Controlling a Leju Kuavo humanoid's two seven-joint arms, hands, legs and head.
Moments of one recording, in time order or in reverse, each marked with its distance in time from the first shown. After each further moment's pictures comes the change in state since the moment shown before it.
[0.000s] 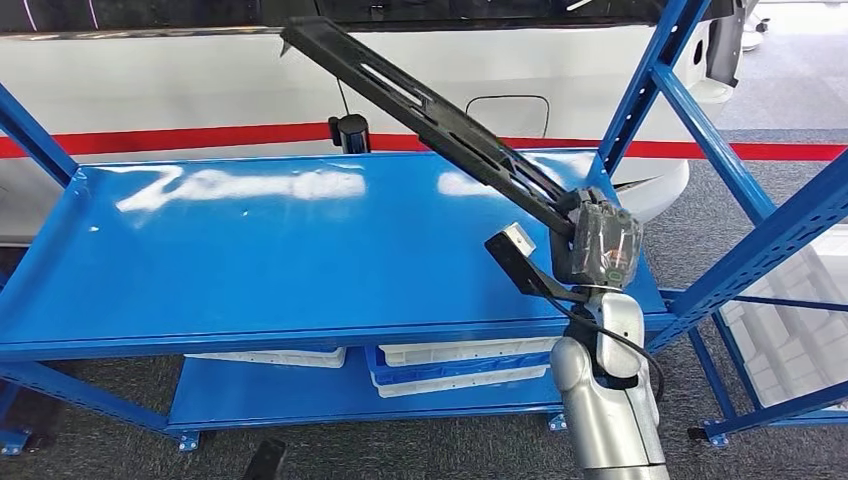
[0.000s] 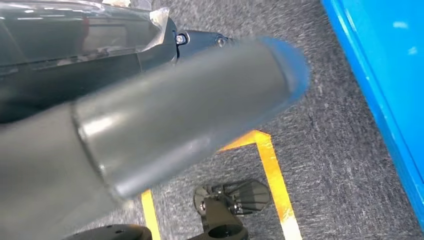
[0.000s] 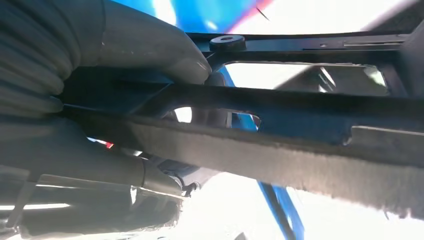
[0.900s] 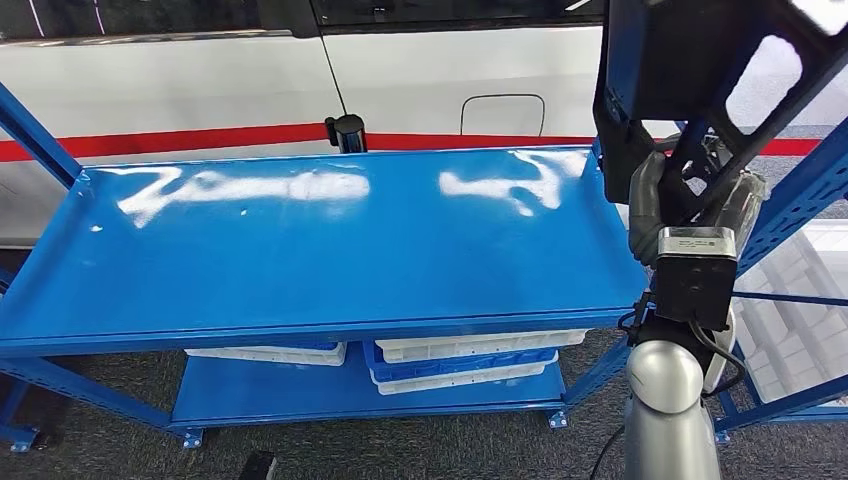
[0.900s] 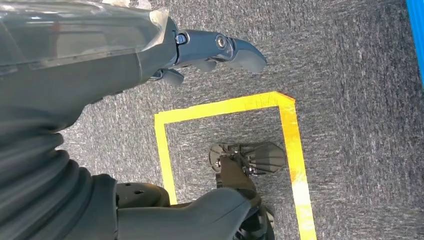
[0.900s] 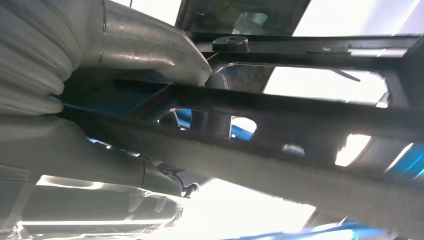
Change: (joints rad) left arm 0.030 -0.009 0.098 0.000 0.097 -0.126 0.030; right arm 0.021 -0.080 0.014 -0.404 -0.739 0.032 -0.217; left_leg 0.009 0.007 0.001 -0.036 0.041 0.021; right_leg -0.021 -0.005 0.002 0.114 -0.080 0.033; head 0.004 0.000
